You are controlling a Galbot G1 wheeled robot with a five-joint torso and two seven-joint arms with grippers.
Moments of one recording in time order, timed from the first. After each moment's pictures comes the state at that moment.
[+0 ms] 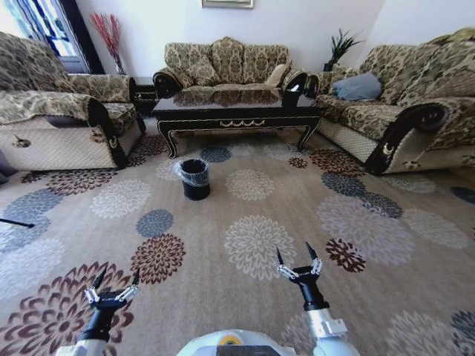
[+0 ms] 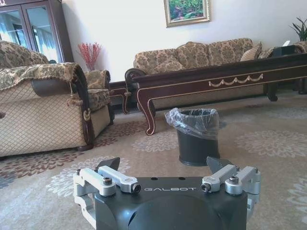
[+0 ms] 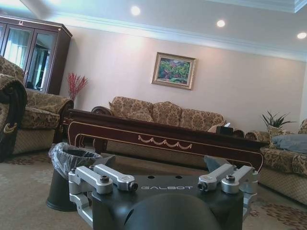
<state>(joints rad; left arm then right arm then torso) 2.12 -1.18 -0.80 -2.16 -0.33 -0.36 -0.14 -1.81 1.36 0.53 2.07 -0.01 0.48 0.04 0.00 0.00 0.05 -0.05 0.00</state>
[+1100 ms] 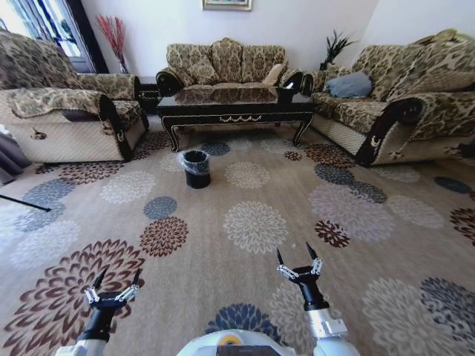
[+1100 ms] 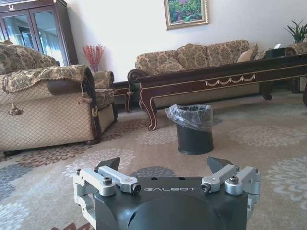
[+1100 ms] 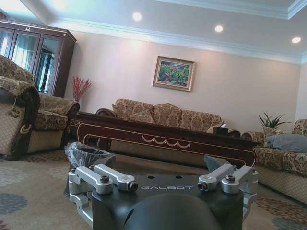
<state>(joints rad) 2.12 -1.18 -0.80 -2.16 -0.33 -0.36 -0.14 -1.81 1.36 0.53 2.07 -0.01 0.48 0.04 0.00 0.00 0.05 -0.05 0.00</state>
